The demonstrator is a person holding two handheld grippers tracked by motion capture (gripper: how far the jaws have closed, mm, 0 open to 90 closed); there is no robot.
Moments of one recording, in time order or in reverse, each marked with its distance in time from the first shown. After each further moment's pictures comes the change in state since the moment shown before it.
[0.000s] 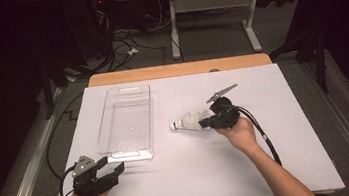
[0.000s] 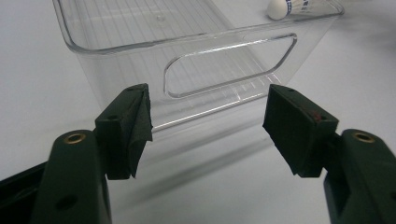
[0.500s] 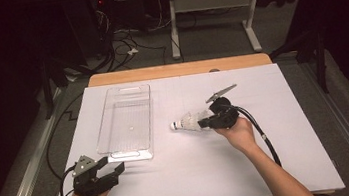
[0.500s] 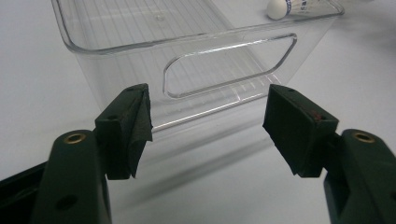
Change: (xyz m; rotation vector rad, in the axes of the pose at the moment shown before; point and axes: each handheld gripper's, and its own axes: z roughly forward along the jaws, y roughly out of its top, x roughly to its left) left arm 0.000 0.000 0.001 -0.002 -0.003 -0.004; right arm -0.001 0.000 0.004 -0.004 0.008 0.006
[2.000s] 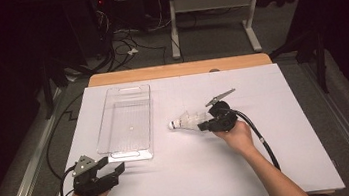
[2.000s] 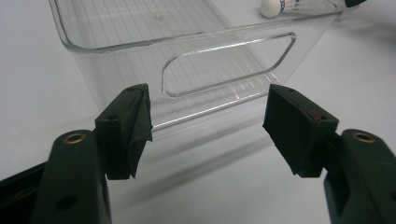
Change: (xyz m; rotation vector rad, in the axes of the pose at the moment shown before) left arm 0.000 0.000 0.000 0.004 -0.005 0.001; right arm -0.005 -0.011 0.016 0.008 -0.002 0.024
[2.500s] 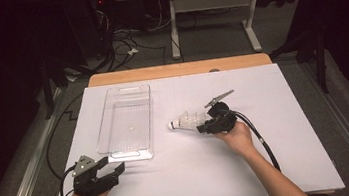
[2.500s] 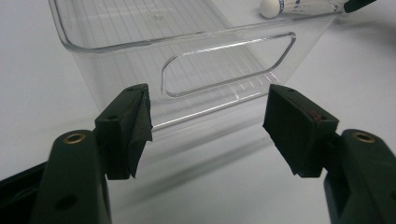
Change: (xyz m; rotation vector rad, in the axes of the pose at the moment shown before) left arm 0.000 0.000 0.000 0.001 0.000 0.000; right arm 0.001 -0.001 0.003 0.015 -0.028 -0.010
